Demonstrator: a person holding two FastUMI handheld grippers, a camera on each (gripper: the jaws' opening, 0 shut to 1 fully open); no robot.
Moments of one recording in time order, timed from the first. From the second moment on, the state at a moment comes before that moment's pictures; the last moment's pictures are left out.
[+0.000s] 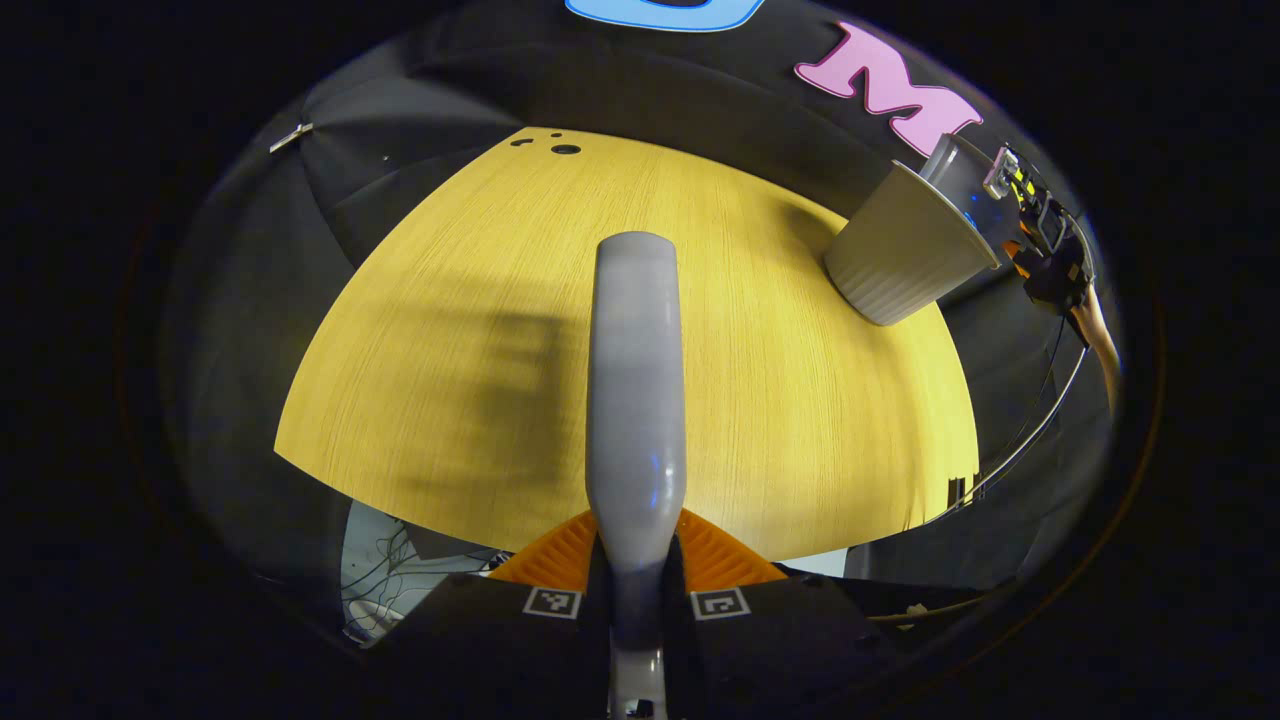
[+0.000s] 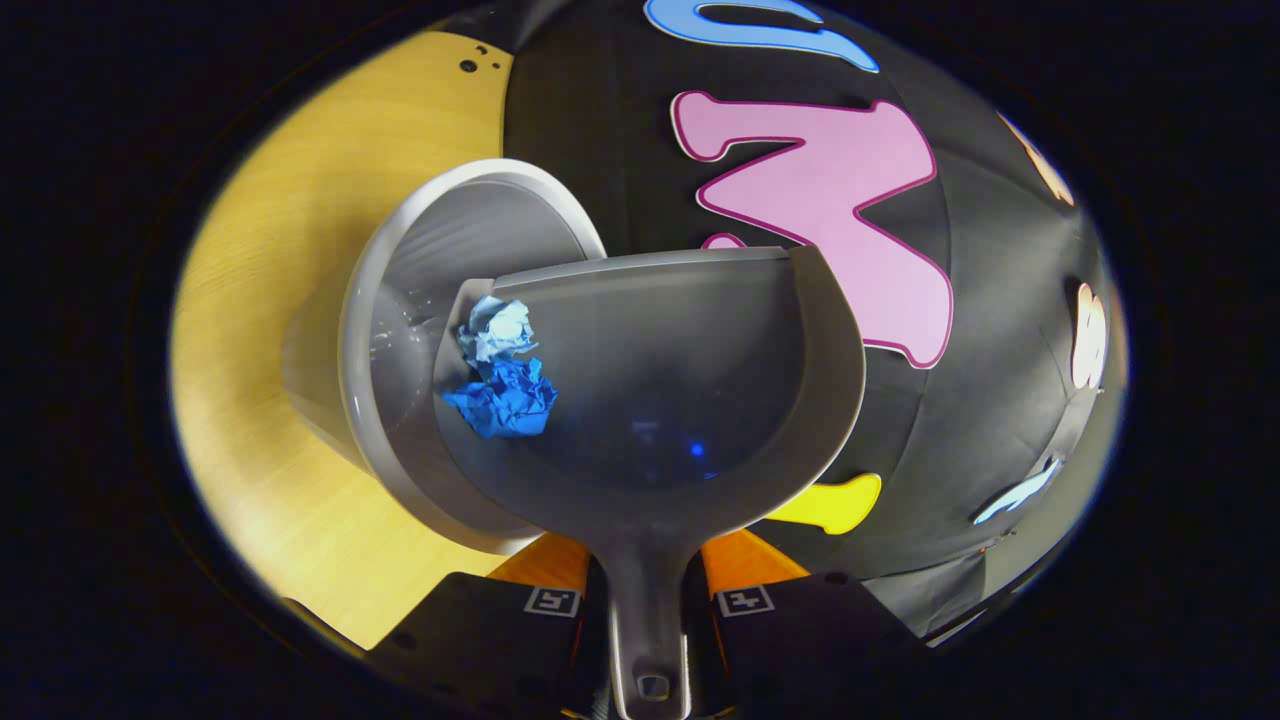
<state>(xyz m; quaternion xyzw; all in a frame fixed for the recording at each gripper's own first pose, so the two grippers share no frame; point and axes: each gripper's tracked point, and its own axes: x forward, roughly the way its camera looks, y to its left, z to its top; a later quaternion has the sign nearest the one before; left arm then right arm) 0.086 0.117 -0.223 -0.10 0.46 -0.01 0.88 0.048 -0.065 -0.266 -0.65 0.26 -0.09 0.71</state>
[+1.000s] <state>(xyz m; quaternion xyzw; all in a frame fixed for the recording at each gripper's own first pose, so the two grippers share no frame) 0.103 0.128 -0.217 -0.03 0.45 -0.04 0.89 0.008 -0.073 -0.213 -0.49 0.27 -0.17 0.81</state>
